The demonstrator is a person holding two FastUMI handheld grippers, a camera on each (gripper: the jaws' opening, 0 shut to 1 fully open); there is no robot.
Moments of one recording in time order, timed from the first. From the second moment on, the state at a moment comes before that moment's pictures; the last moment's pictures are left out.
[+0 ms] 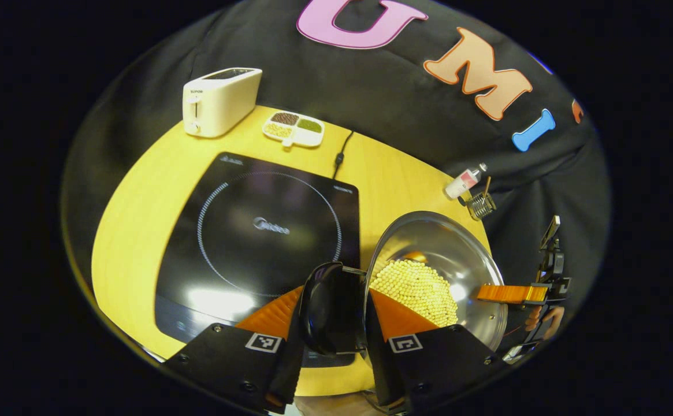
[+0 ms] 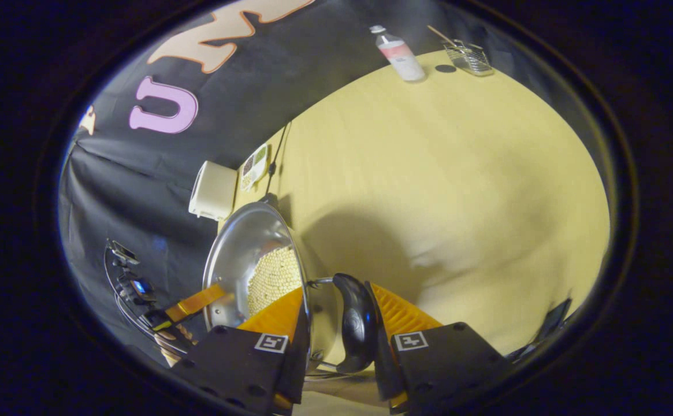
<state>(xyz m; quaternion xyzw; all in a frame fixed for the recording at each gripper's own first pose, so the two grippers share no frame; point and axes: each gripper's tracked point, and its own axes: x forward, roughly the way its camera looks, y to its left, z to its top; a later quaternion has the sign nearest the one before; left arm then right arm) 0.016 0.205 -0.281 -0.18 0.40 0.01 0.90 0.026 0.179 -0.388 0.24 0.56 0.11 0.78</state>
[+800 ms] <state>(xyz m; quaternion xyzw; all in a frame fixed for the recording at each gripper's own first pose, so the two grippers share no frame) 0.068 0.368 -0.284 -0.12 0.33 0.02 0.94 0.065 0.336 -0.418 0.24 0.50 0.08 0.83</state>
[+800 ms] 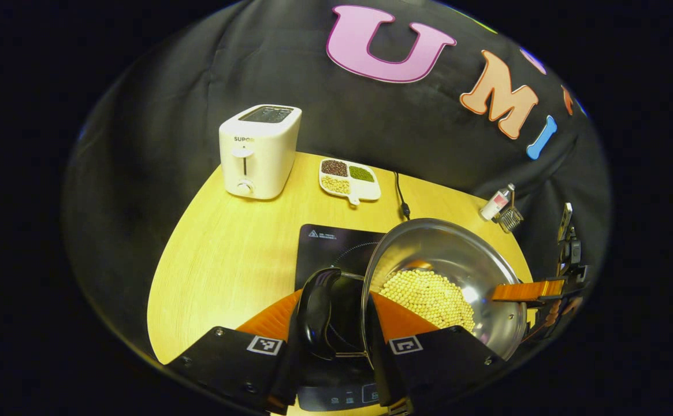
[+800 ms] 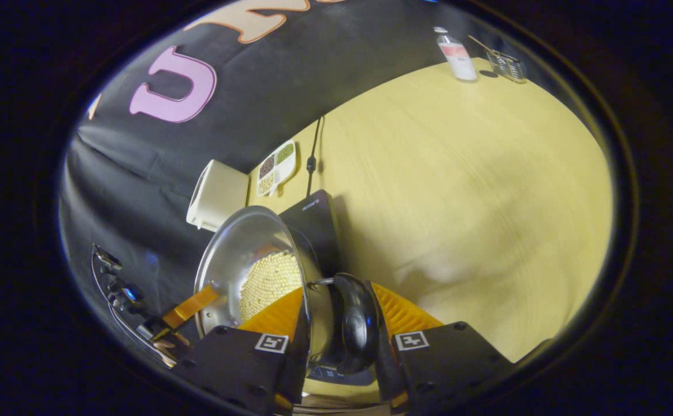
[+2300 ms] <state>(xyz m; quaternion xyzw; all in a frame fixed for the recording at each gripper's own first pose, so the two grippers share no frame) 0.082 0.408 -0.306 -0.11 0.31 0.06 0.94 0.111 0.368 -0.433 0.23 0.45 0.10 0.85</state>
